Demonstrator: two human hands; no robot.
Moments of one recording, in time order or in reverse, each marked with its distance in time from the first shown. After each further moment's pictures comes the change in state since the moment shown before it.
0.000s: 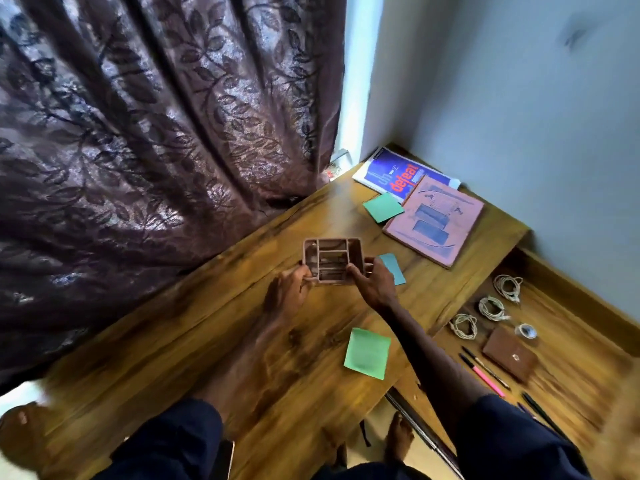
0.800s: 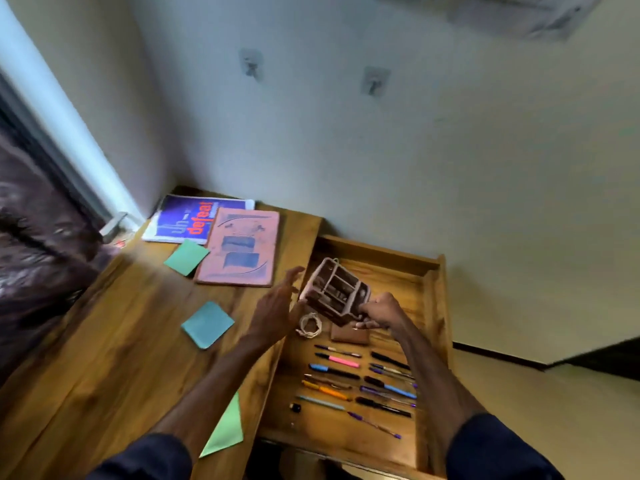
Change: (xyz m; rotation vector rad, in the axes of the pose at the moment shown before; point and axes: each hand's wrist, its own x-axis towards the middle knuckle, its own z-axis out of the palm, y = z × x) left_hand 0.052 0.301 0.153 -0.289 -0.360 0.650; right_hand -0.063 0.208 -0.311 0.392 0.207 0.693
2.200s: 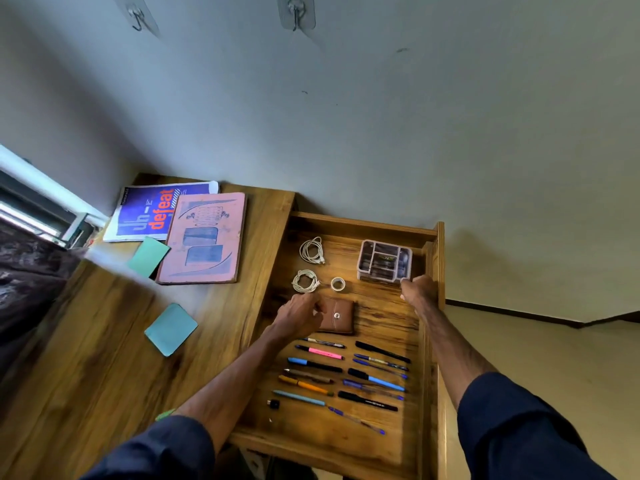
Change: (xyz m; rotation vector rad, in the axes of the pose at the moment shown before) left_hand 0.074 0.028 0.145 0.159 -0.564 -0.289; right_hand 0.163 0.096 -0.117 -0.041 0.342 0.169
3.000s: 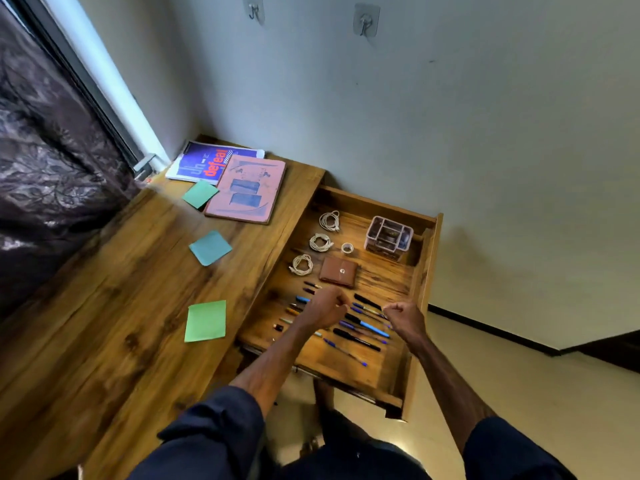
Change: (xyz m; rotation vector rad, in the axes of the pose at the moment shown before) left_hand -0.139 0.055 0.097 -0.271 0.179 -0.042; right_hand -0.203 0.126 -0.032 -0.100 -0.152 -0.367
